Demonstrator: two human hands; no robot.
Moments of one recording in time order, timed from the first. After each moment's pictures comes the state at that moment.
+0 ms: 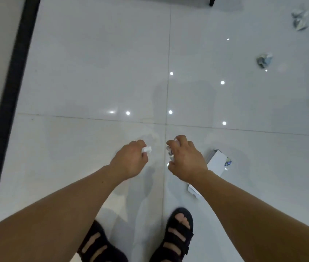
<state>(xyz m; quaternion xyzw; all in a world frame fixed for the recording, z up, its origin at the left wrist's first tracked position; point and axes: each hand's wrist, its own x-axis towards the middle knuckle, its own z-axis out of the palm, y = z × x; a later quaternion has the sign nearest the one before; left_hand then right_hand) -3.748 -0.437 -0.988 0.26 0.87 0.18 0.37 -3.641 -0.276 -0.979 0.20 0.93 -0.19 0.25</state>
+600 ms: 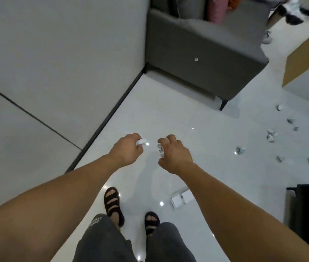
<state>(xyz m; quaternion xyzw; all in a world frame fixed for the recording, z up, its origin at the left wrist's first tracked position) -3.712 -0.564 -0.478 0.09 0.93 0.29 0.21 -3.670 -0.381 -0.472 0.00 0.97 -0.14 0.20</state>
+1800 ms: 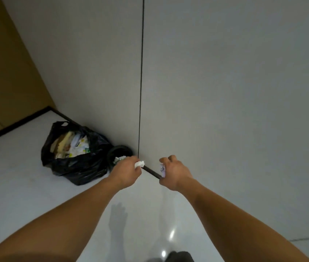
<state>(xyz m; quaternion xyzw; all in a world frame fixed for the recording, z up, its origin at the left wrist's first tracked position) -2.886 -1.004 -0.324 -0.64 0.70 0.28 -0.14 -3.080 -0.998 -0.319 -0.73 0.65 0.02 0.20</state>
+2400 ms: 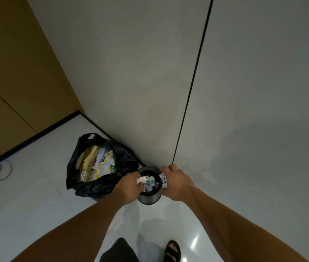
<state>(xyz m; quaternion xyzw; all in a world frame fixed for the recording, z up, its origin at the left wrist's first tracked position) -2.757 -1.242 -0.377 -0.71 0.61 0.34 -0.07 -2.952 -1.278 -0.375 -0.78 0.56 0.06 0.27</state>
